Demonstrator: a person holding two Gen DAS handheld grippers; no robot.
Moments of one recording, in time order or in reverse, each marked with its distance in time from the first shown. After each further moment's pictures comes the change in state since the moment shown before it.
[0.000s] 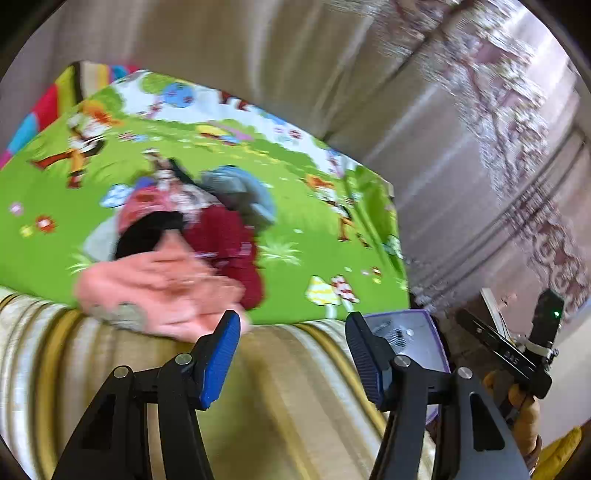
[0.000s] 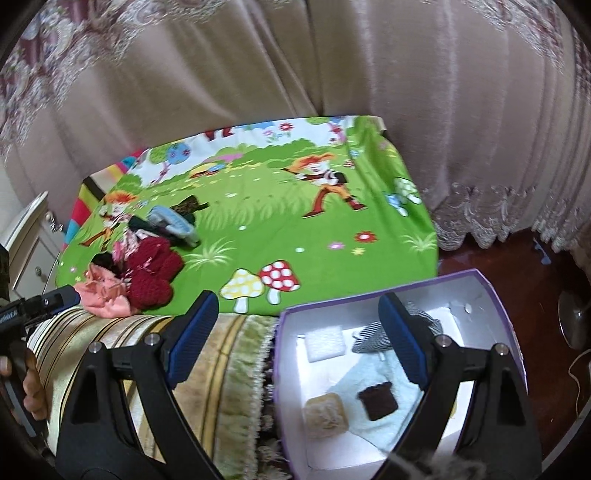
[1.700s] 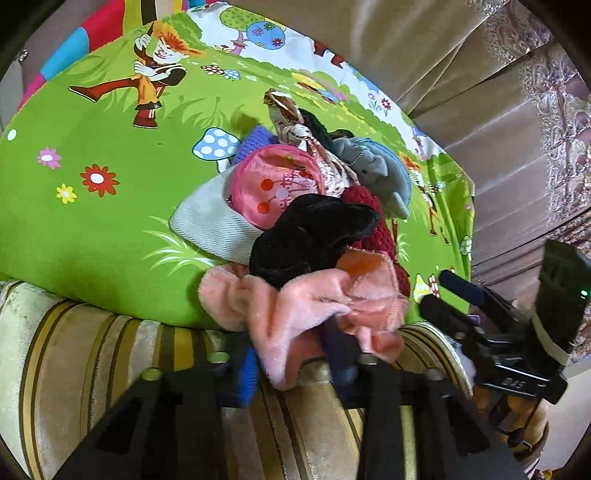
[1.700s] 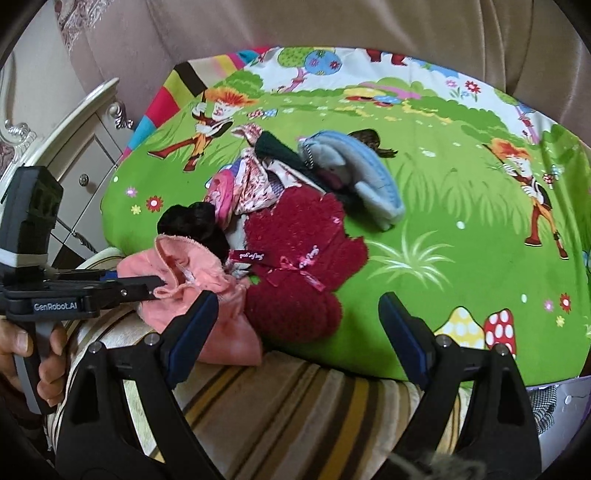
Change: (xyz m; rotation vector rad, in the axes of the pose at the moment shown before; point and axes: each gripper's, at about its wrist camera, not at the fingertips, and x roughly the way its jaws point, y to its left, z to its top) left arm 0.039 0.117 0.030 -0.156 0.206 0.100; right arm 0.150 0.201 0.013 -0.332 0.285 0.311
